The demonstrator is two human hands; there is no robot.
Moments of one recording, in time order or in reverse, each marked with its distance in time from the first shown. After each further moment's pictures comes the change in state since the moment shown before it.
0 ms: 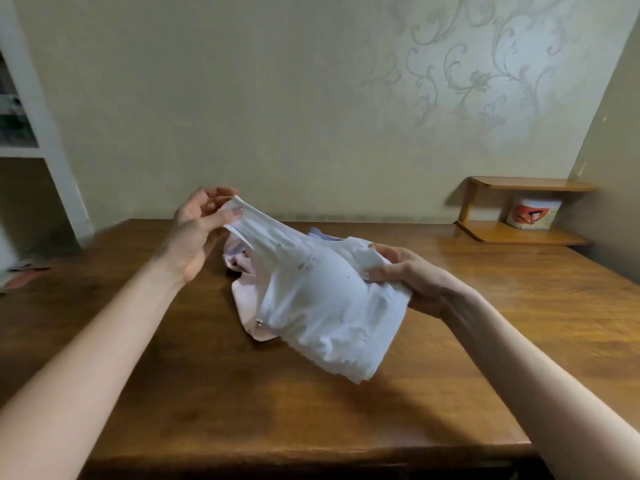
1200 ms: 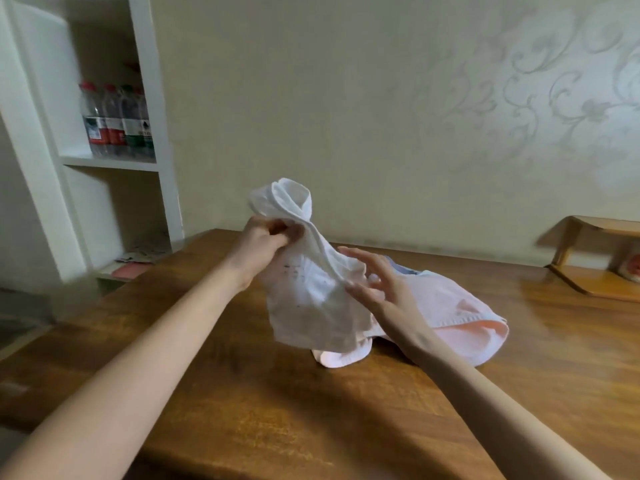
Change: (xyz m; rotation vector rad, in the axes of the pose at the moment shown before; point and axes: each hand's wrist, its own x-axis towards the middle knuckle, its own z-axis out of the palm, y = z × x) left_hand -0.002 0.022 -0.029 0.528 0.113 -0.006; right_hand 0.077 0.014 0.105 -0.418 0.212 -0.582
